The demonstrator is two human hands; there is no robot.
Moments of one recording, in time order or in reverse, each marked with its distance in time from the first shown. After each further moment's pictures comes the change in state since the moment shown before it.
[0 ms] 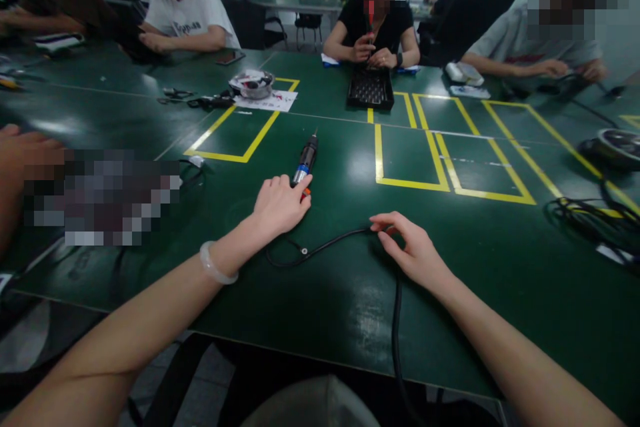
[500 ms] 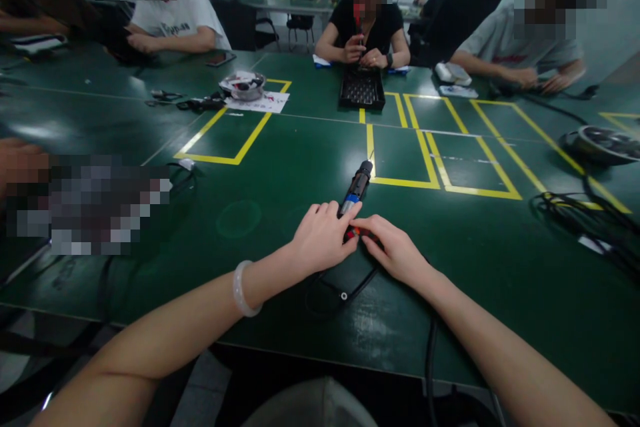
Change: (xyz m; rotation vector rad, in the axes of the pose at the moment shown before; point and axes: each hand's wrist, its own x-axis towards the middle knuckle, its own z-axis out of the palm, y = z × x) left_hand -0.029 0.086 -0.017 -0.247 0.064 0.328; right_hand 0.002 0.003 0.011 -0.142 -0.129 -0.028
